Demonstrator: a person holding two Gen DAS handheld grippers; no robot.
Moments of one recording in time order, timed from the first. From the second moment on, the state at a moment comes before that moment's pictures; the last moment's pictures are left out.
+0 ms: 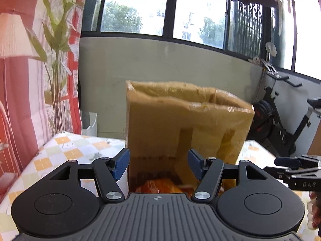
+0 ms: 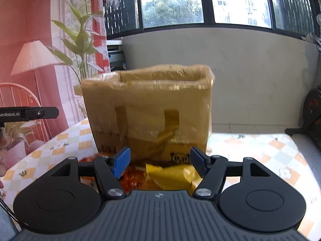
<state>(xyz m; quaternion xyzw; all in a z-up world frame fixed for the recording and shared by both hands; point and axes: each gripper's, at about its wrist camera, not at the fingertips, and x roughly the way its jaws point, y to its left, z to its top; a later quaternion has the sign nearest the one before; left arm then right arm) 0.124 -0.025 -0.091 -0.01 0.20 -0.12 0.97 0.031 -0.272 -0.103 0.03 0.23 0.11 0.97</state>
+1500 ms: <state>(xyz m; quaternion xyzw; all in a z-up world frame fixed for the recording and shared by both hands) 0.123 -0.043 -0.184 -0.03 0.30 -0.15 0.94 0.005 -0.258 -0.193 -0.06 0.35 0.15 0.92</state>
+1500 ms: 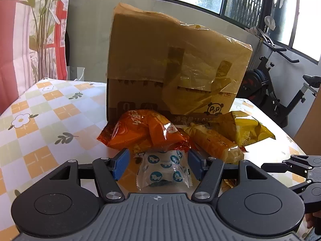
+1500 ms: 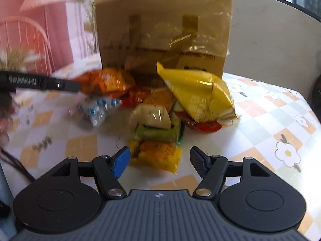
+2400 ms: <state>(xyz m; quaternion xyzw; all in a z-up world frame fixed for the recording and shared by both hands) 0.120 -0.046 -0.193 -0.04 0.32 -0.15 0.93 0.018 -0.239 -0.192 -0.07 0.39 0.23 0.89</state>
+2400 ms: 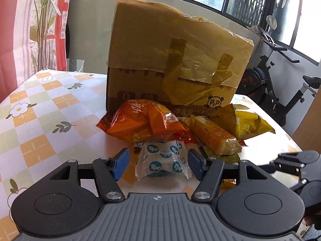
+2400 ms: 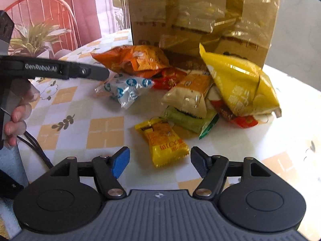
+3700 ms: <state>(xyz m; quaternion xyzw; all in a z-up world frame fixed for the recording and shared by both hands) 0.208 -0.011 -0.161 -0.10 0.34 -0.07 0.93 0.005 -0.261 -0.211 0.03 0.33 0.17 0.93</state>
